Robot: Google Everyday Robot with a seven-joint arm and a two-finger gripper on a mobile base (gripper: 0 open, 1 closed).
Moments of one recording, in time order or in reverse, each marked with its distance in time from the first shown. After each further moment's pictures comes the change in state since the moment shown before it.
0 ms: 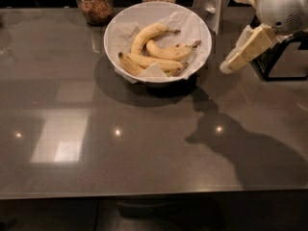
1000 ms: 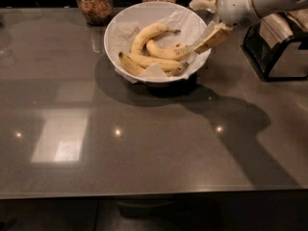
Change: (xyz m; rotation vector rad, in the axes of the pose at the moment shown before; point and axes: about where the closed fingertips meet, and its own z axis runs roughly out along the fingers) arm 0.000 -0.055 0.087 -0.013 -0.064 -0.237
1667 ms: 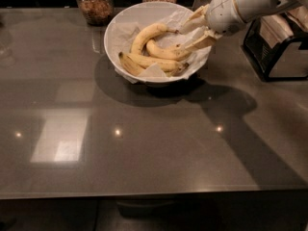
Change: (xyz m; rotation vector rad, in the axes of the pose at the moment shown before) arm 0.017 0.006 0.039 -0.118 0.005 -0.054
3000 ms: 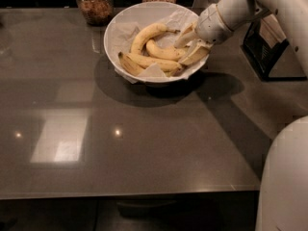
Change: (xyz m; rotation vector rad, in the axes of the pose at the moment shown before) arm 0.034 0.009 0.053 -0.170 0.025 0.010
